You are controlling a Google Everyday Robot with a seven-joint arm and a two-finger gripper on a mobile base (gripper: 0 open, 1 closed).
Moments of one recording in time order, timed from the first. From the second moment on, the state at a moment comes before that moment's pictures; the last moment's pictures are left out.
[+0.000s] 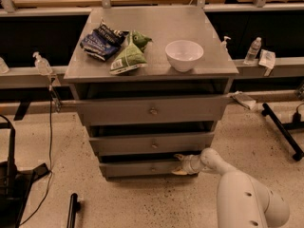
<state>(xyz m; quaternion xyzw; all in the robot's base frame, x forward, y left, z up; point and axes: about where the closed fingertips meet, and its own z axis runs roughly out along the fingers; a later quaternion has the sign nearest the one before) 0.698 -0.156 0.178 -0.62 0.70 0.12 0.33</state>
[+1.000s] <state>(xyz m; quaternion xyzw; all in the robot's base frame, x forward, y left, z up) 0.698 -0.156 0.187 -0.63 0.70 0.12 0.33</state>
